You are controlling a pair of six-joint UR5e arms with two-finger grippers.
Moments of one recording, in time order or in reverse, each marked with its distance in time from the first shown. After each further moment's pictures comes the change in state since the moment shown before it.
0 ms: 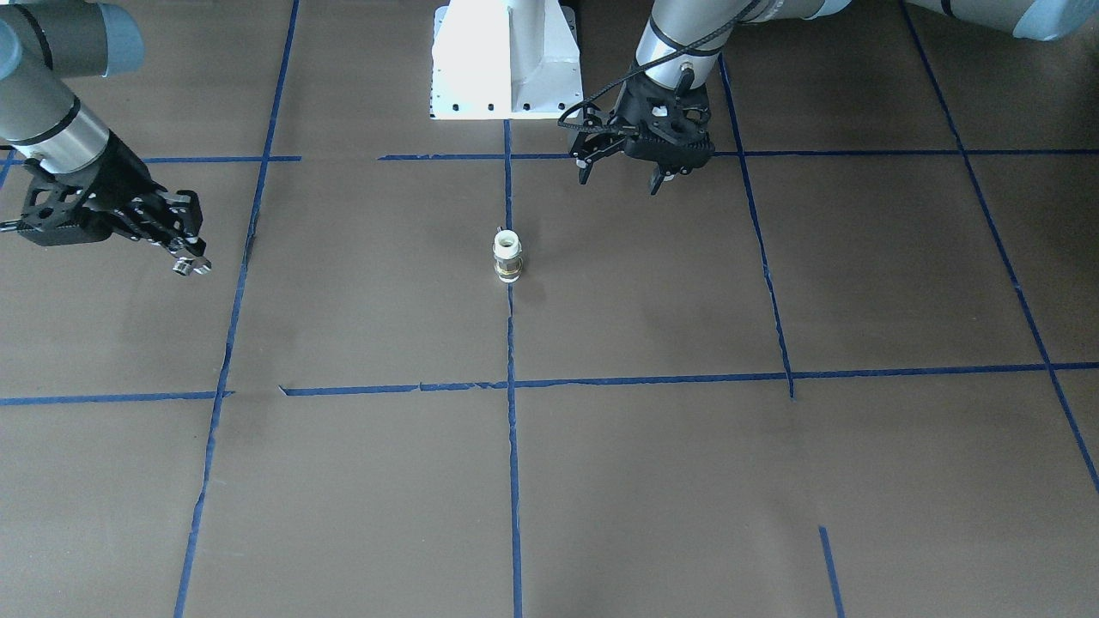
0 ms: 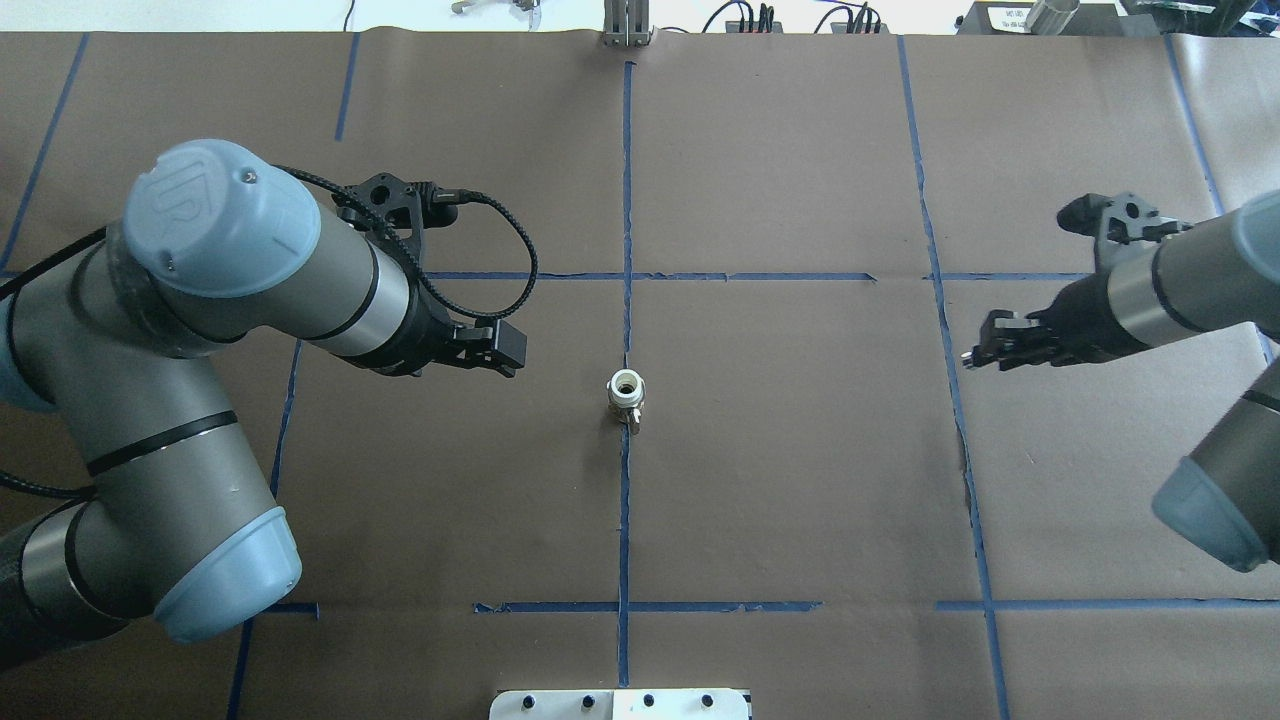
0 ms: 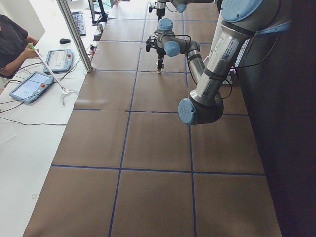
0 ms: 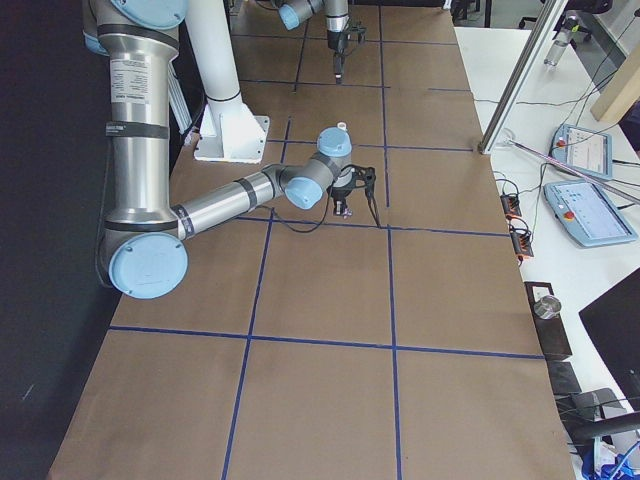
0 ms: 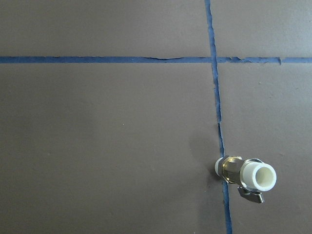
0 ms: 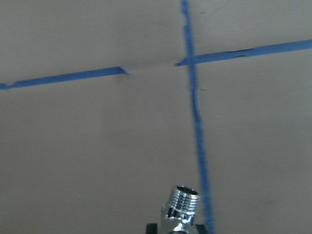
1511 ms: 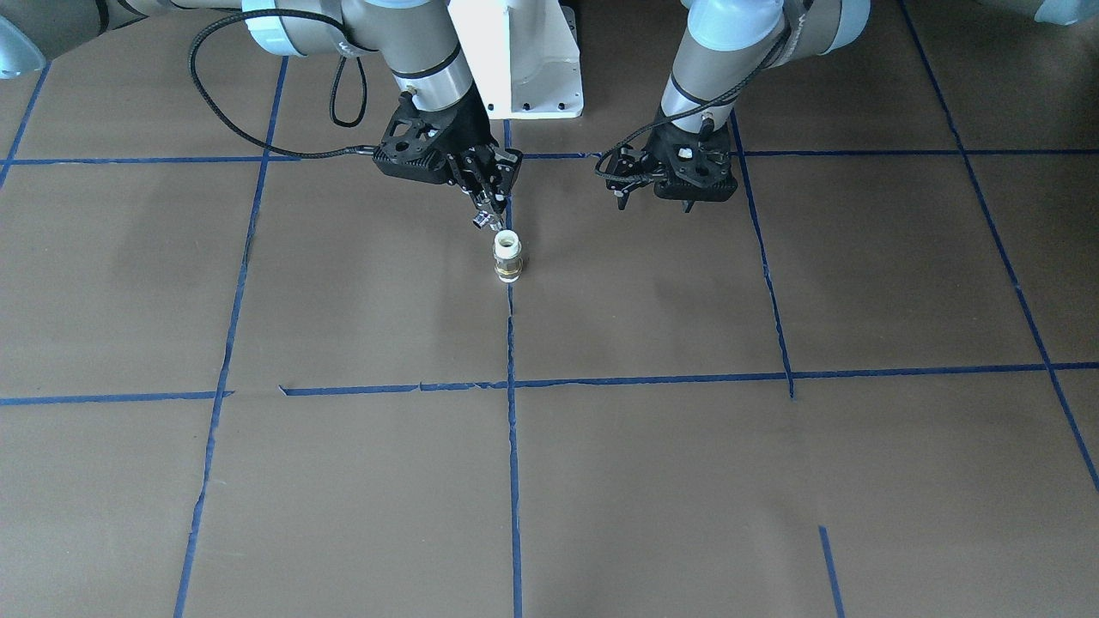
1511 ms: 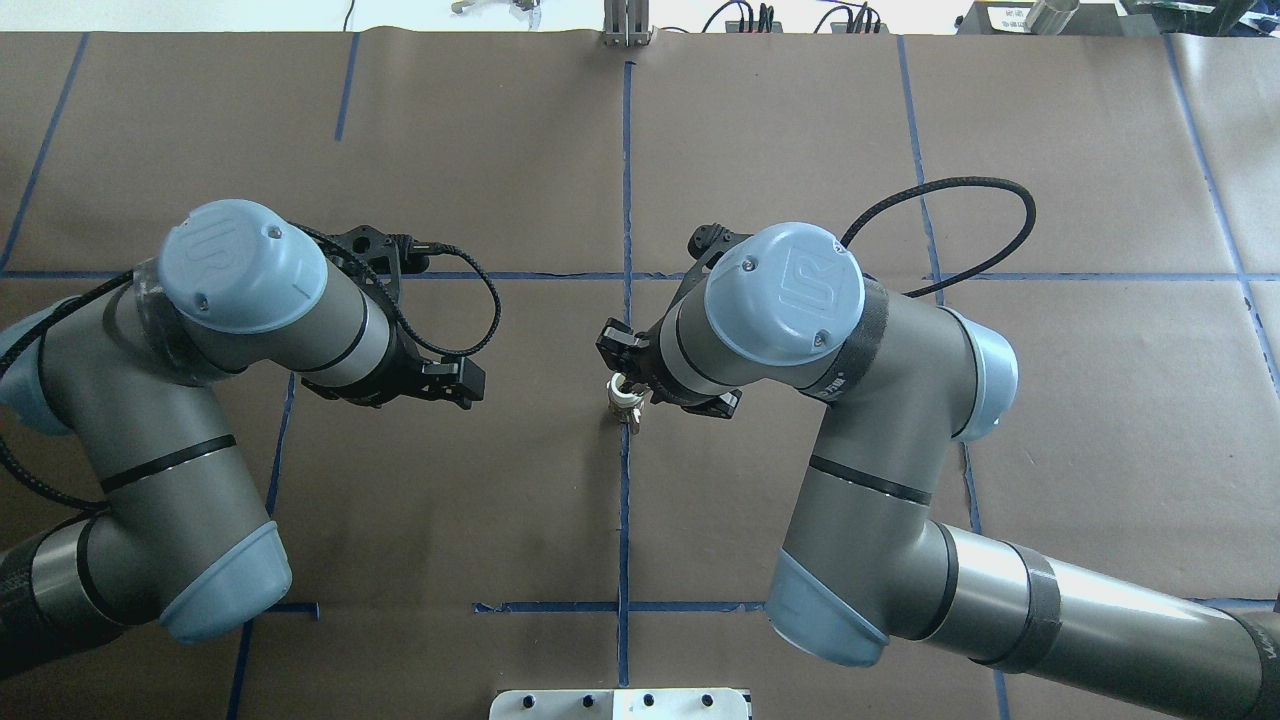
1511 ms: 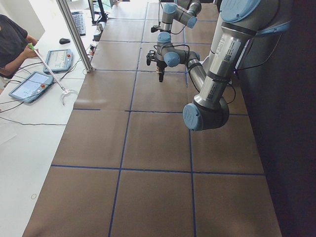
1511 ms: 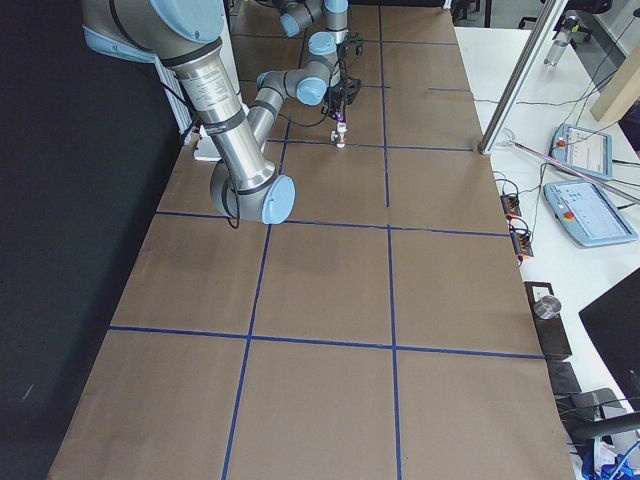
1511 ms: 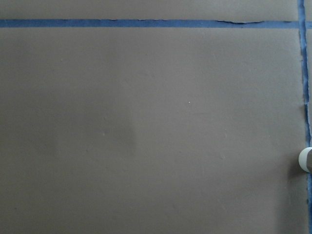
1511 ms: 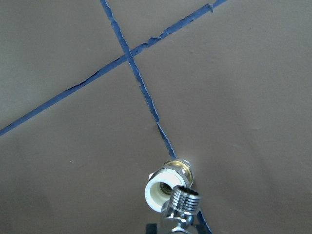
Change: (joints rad) left arm 0.023 0.068 0.066 -0.011 0.008 0.009; right arm -0.332 0.581 -0.114 -0.358 -0.305 0.540
